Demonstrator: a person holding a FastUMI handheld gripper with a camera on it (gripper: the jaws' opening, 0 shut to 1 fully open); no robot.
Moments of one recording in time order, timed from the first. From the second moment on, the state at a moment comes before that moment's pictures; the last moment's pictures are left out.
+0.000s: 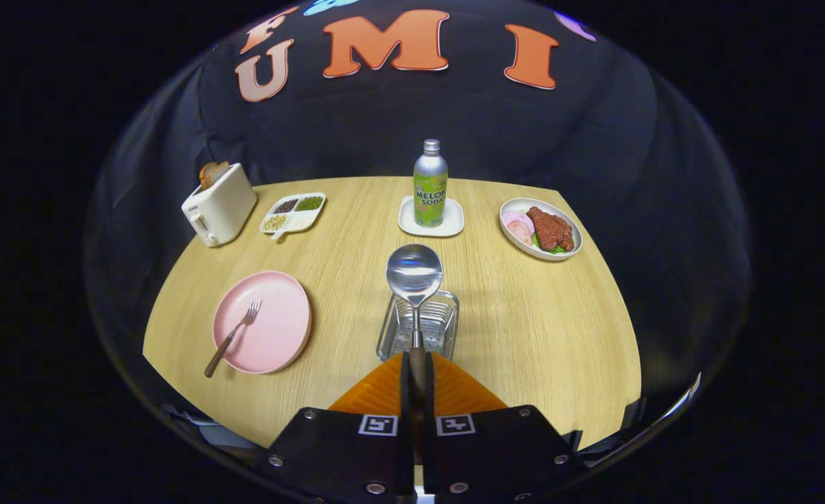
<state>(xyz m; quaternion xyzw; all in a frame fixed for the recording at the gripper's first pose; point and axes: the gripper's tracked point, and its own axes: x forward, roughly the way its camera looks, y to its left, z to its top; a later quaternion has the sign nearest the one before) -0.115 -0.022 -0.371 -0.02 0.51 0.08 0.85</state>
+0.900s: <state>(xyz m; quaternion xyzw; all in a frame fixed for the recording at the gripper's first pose) -0.104 -0.030 -0.393 -0.05 0.57 0.08 0.82</state>
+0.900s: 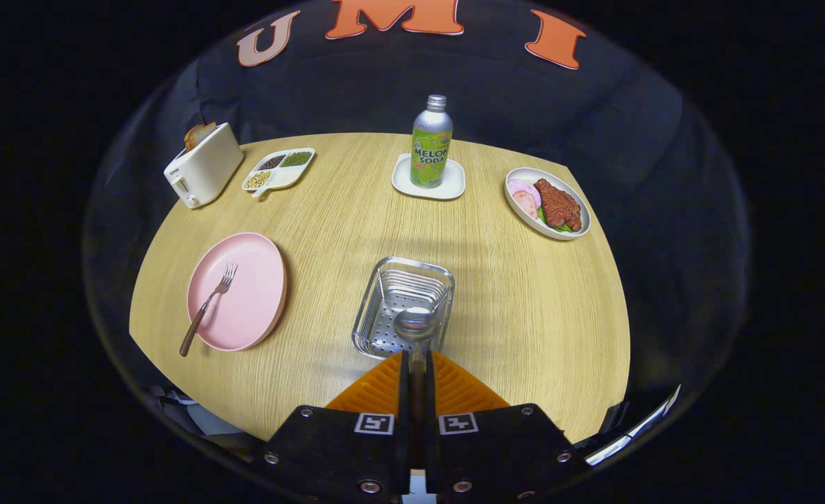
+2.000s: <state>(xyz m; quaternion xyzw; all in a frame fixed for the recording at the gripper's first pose) -0.007 0.023 -0.259 -0.02 0.22 0.02 0.98</state>
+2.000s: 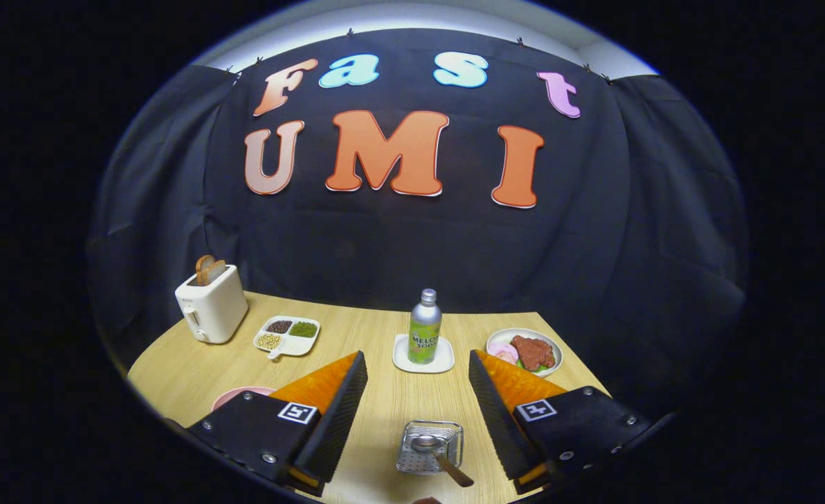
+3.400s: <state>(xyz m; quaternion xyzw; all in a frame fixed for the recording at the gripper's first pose) -0.128 0.254 -0.440 0.00 0.46 0.10 0.88</state>
